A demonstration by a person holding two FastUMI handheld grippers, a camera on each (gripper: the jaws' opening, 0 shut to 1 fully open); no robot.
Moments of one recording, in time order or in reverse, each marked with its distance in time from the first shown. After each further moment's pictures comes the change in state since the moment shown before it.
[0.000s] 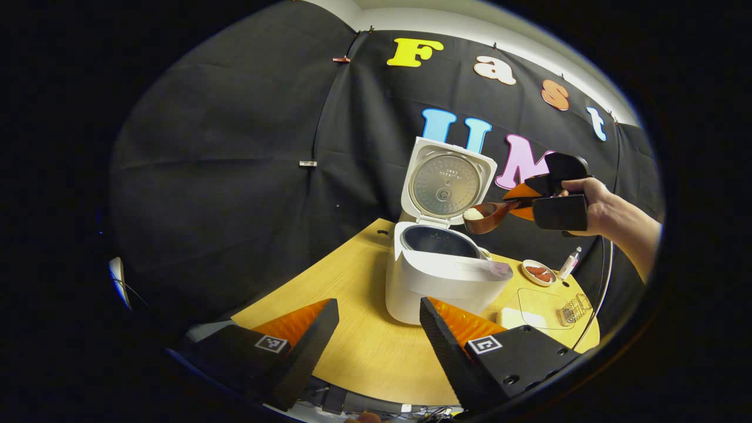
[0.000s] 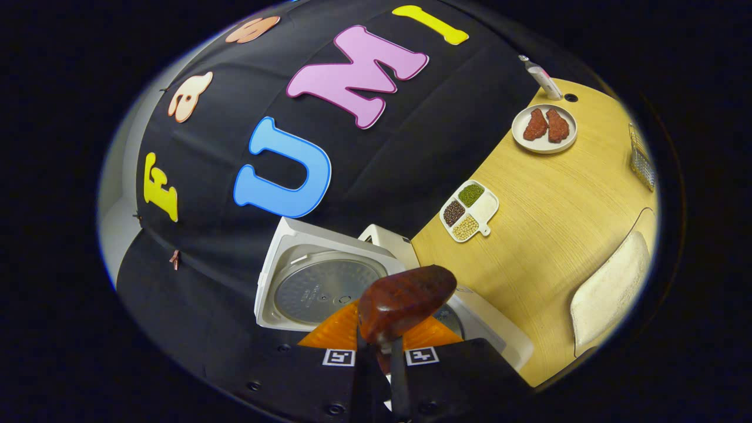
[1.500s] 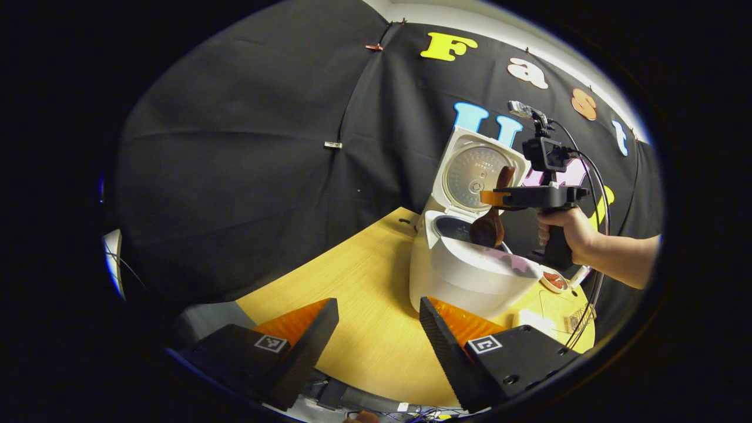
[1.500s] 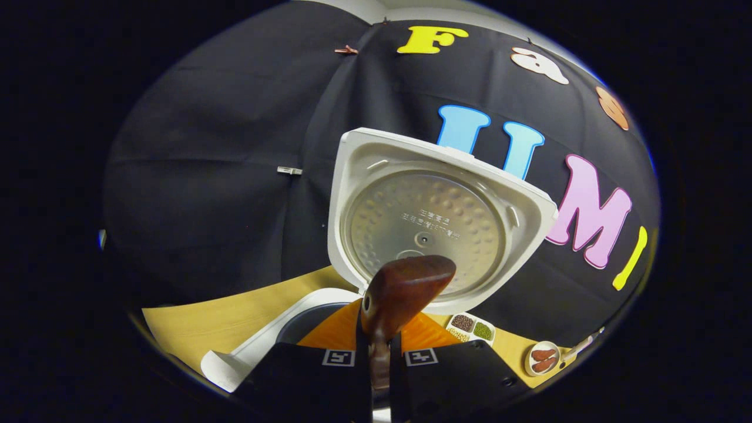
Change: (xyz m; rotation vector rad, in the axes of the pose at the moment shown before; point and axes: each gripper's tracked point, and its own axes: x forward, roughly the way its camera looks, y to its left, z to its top) left arm 0.016 0.051 -0.025 -0.091 0.037 0.079; right arm 0.062 0.047 -0.127 -1.425 -0.059 0.161
